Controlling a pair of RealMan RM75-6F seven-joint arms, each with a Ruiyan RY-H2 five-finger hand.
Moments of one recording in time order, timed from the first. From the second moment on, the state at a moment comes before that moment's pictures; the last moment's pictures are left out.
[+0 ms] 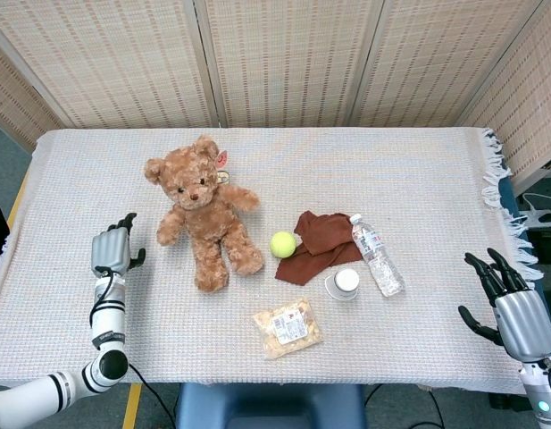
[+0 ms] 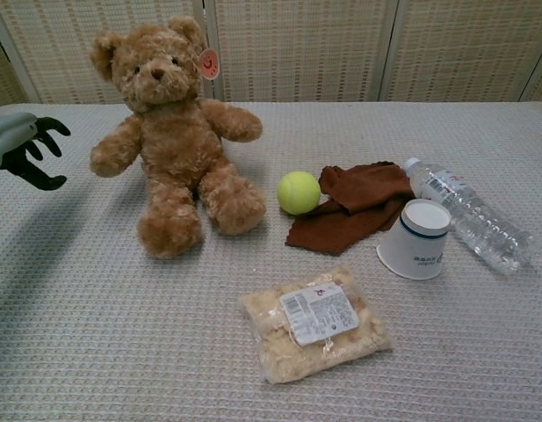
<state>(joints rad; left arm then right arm) -0.61 -1.63 -0.41 -1.40 0.68 1.18 0.66 0.08 -1.13 0.03 -1.52 -1.68 1.60 0.13</state>
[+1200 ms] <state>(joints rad) -0.77 -1.67 -0.52 -1.60 0.36 1.34 0.77 0.08 -1.10 0.03 -1.53 -1.69 1.63 0.22</state>
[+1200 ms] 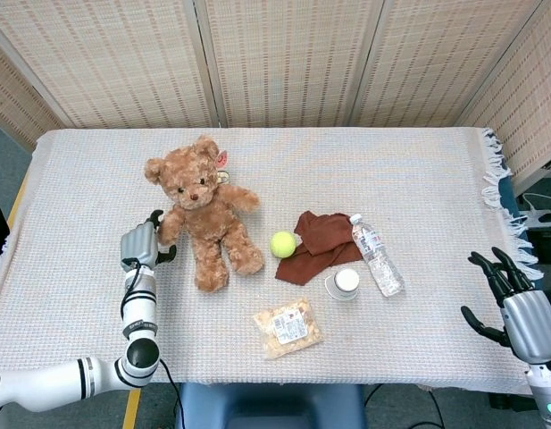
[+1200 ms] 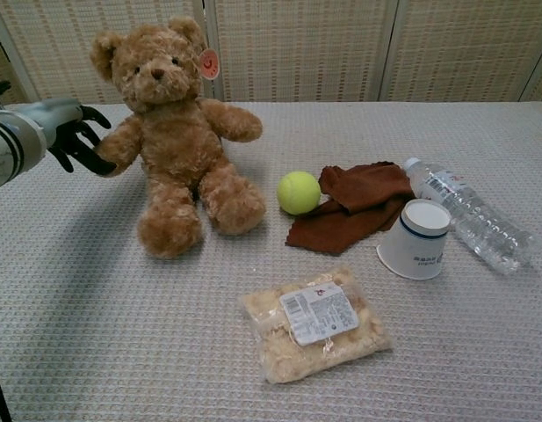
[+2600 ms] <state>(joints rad) -0.78 -1.81 -0.48 -1.41 0.49 1.44 0.67 0.09 -1.10 0.02 -1.53 -1.69 1.61 0.23</state>
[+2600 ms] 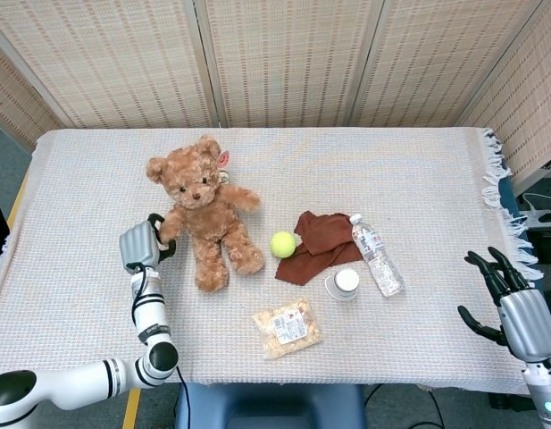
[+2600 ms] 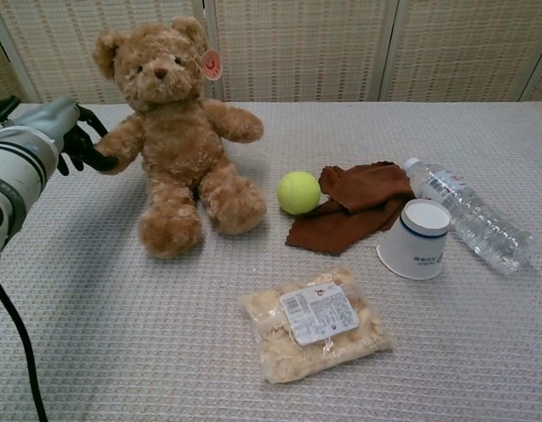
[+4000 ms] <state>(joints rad) -0.73 -1.81 -0.46 -1.39 0.71 1.41 0.55 0.09 -1.11 0.03 -1.53 -1.68 1.62 0.23</state>
